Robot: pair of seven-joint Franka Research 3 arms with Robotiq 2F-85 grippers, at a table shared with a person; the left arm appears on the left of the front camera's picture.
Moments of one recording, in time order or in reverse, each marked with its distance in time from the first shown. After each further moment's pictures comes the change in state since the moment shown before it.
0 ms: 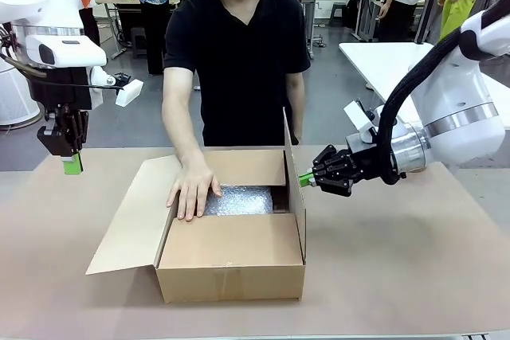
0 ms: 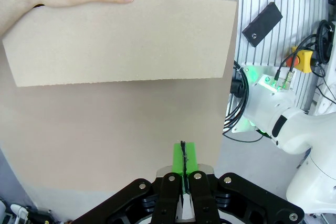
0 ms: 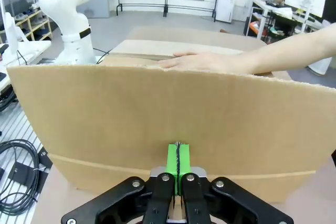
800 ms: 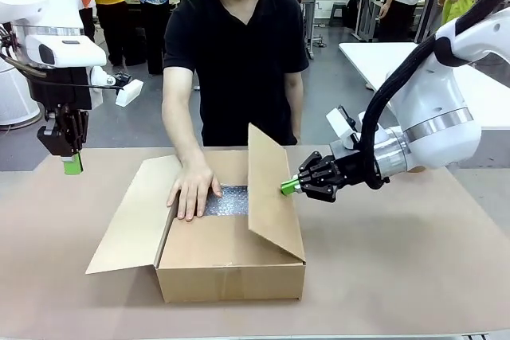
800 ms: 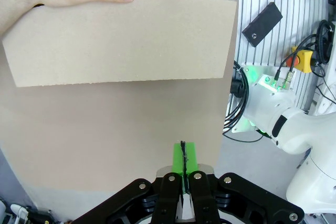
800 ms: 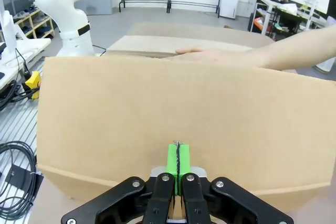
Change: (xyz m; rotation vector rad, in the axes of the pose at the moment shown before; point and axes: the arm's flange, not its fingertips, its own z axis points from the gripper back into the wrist) left arm 0.000 0.000 0.000 0.000 0.000 0.000; right arm -0.004 -0.002 -0.031 0.018 0.020 -0.013
